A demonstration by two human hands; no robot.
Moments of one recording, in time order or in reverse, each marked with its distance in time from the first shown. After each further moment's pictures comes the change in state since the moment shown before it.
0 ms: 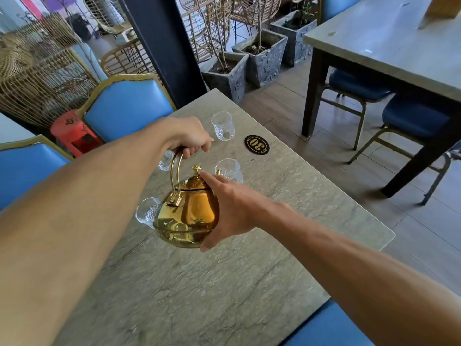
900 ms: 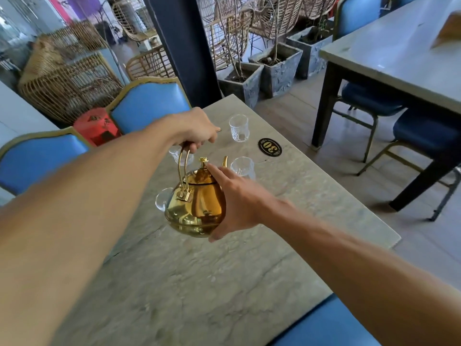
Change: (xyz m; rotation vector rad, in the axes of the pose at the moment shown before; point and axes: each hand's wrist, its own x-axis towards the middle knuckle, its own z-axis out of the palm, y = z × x) left_hand -0.048 -0.025 -0.013 -0.040 0.174 0.095; right_hand -0.006 -0.031 0.011 -0.164 0.084 -0.047
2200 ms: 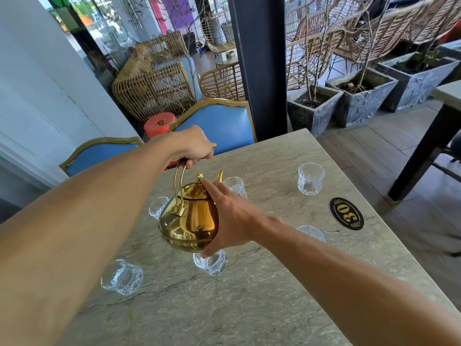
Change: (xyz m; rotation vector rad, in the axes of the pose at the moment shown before) left_hand 0.093 -0.098 -0.130 -0.051 0.176 -0.286; right_hand 0.207 -0.020 0.008 0.098 -0.174 -0.303
